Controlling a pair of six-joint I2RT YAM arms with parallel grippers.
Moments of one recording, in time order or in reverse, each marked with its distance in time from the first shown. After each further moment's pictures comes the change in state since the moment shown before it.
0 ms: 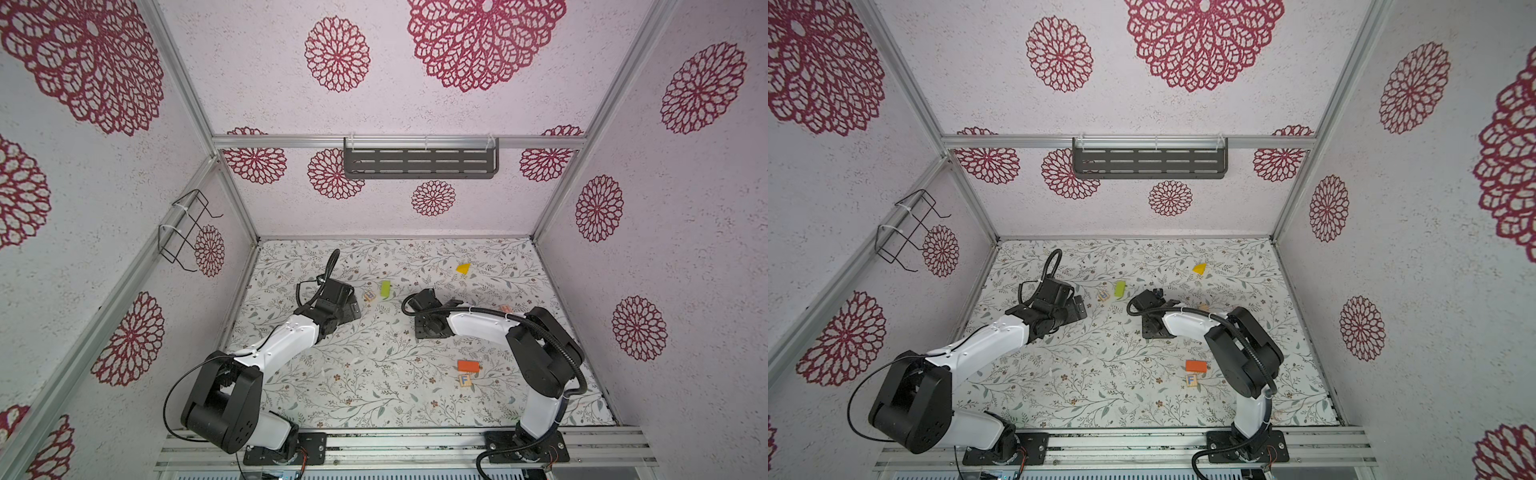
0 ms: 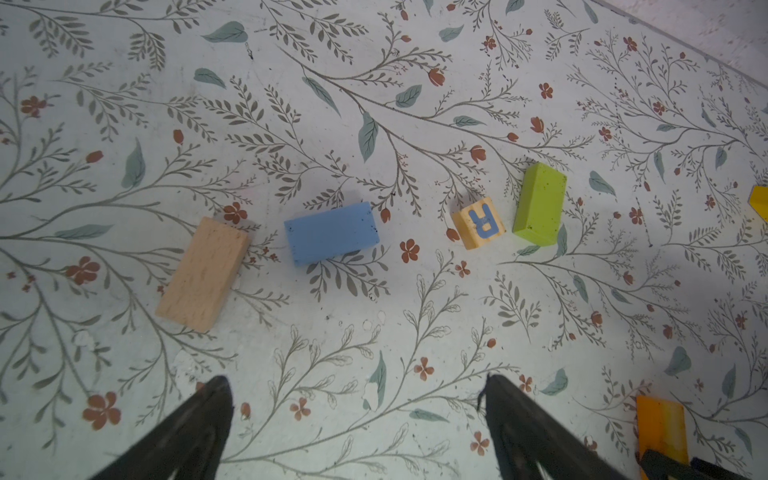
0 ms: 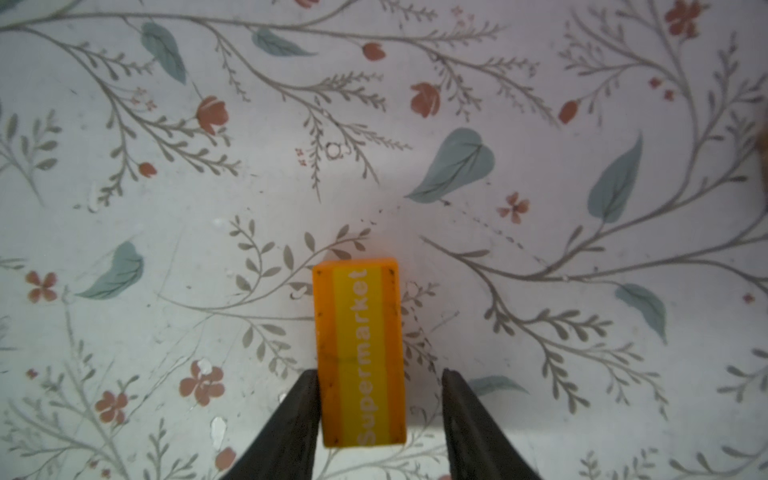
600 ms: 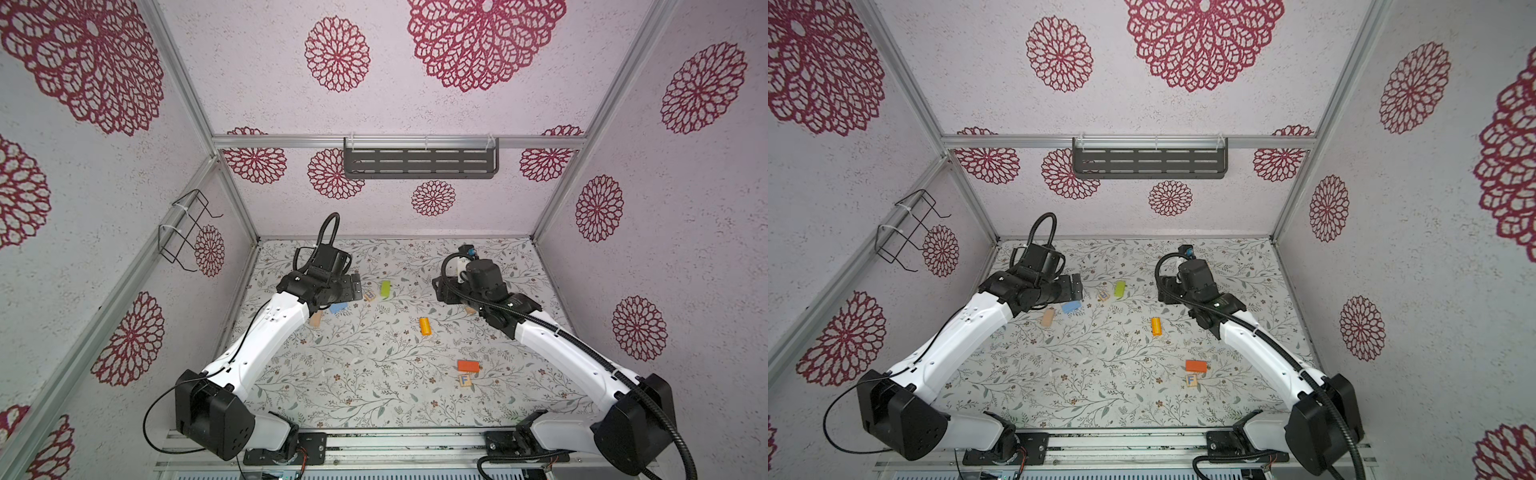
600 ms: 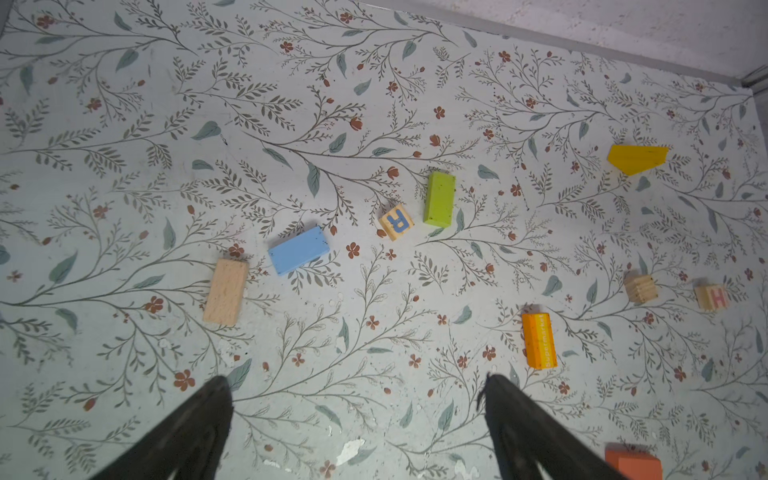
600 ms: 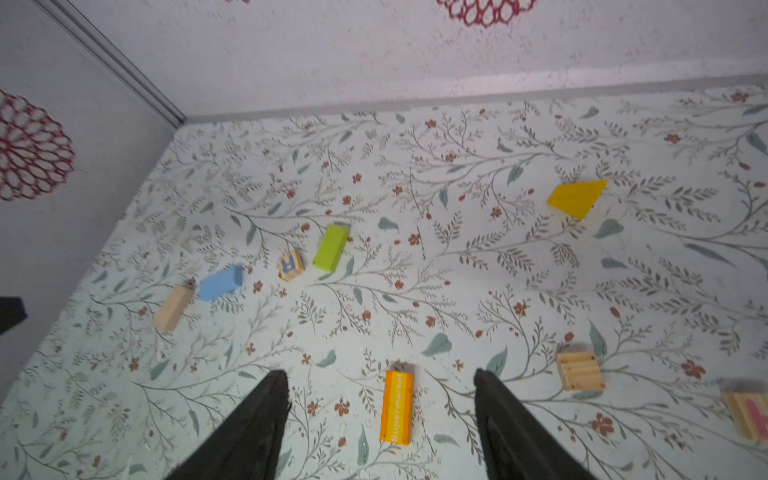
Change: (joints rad) left arm -0.002 -0.033 0.459 -0.501 0.094 0.207; right arm -0.206 -0.517 -0.053 0.206 -0.213 -0.255
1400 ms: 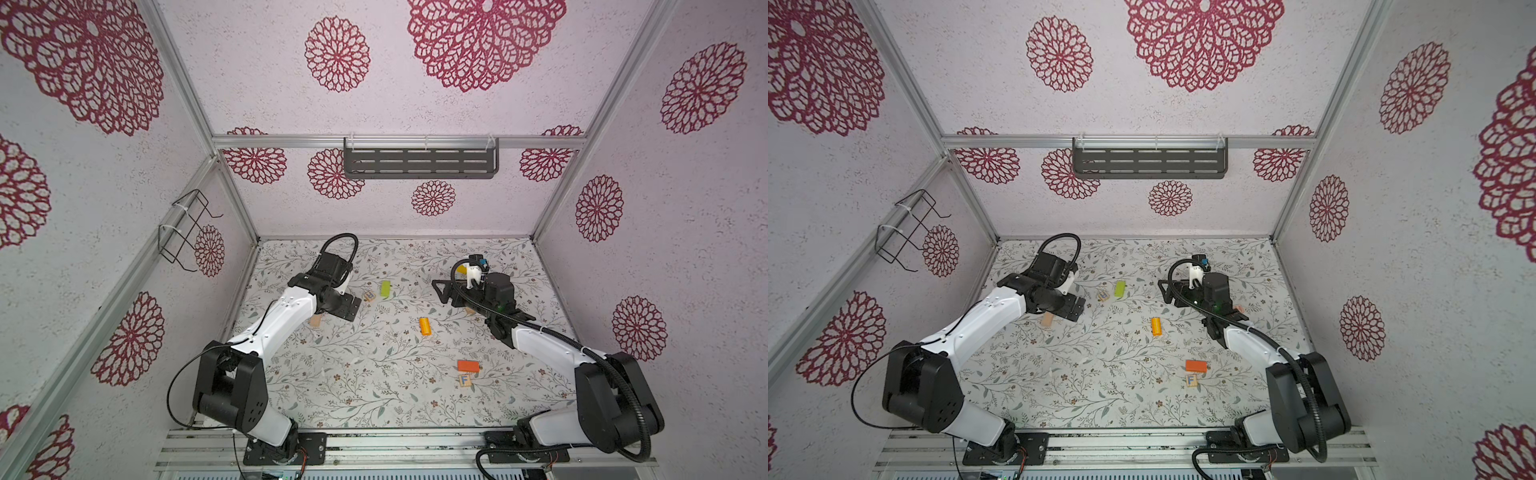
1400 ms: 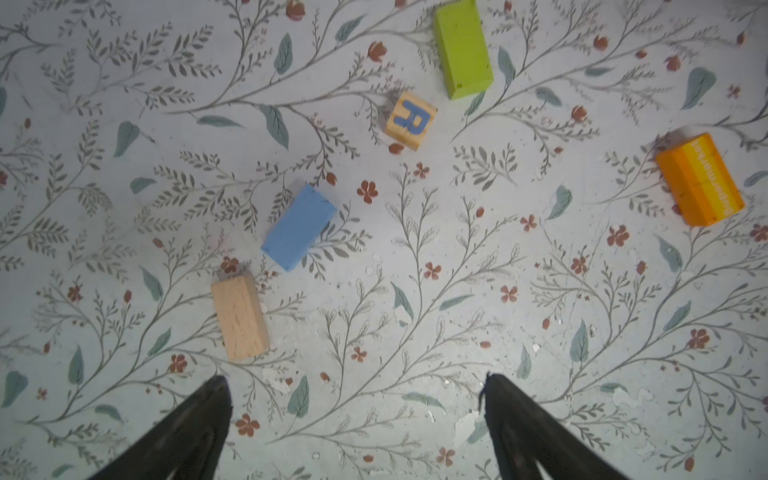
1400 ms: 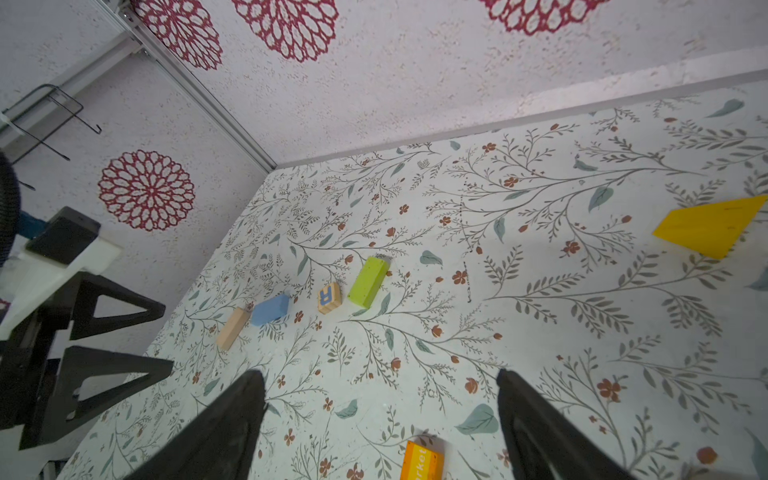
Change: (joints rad) left arm 0.111 0.171 -0.082 0.081 0.163 0.523; right arm -0.187 0.126 -0.314 0.631 -0.375 0.062
